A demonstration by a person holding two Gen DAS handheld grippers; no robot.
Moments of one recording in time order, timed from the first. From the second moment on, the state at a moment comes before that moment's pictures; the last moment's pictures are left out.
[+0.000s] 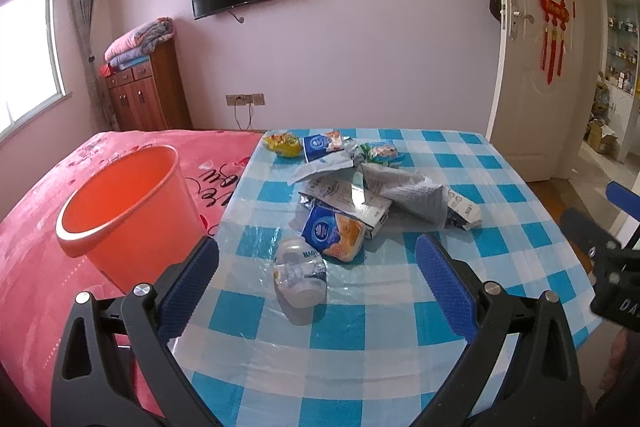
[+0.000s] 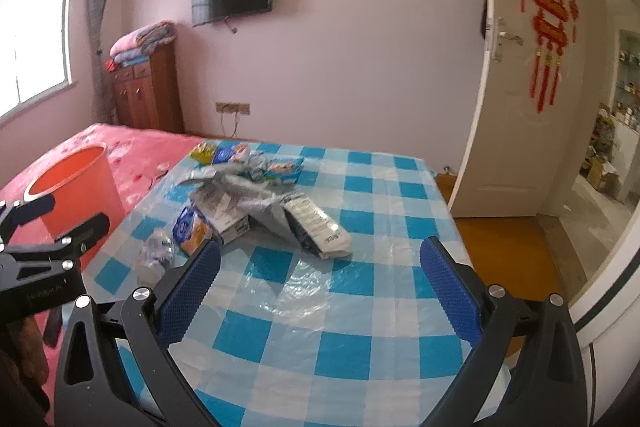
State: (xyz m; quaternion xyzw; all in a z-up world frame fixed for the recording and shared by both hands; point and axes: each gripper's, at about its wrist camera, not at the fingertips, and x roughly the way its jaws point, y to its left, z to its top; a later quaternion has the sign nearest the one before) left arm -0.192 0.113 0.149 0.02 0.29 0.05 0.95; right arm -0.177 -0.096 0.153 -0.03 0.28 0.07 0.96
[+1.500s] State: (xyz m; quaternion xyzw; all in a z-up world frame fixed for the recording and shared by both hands) left arm -0.082 0.160 0.022 -0.05 0.44 0.05 0.89; right arm -0.034 -0.100 0.054 0.04 0.41 0.16 0.90
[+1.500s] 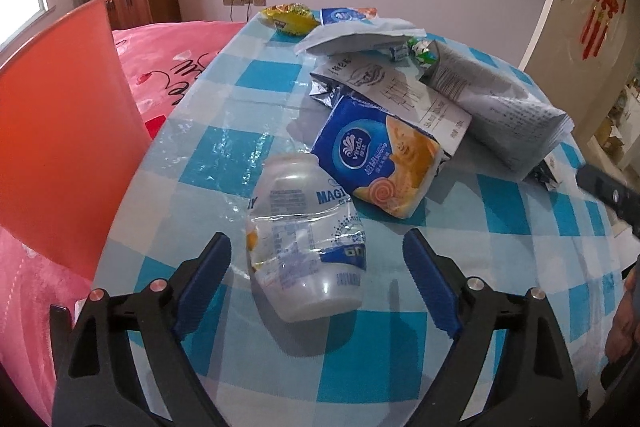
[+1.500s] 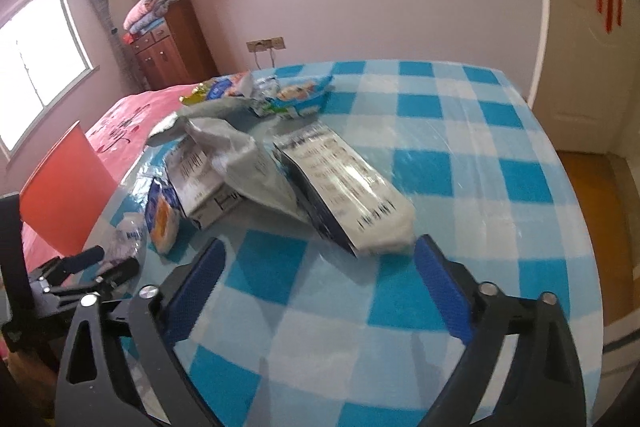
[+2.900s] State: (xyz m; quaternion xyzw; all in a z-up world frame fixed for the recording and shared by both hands) left arm -0.086 0.169 0.035 -0.05 0.41 0.04 0.91; right arm 0.011 -0.027 0.051 -0.07 0.37 0.20 0.90
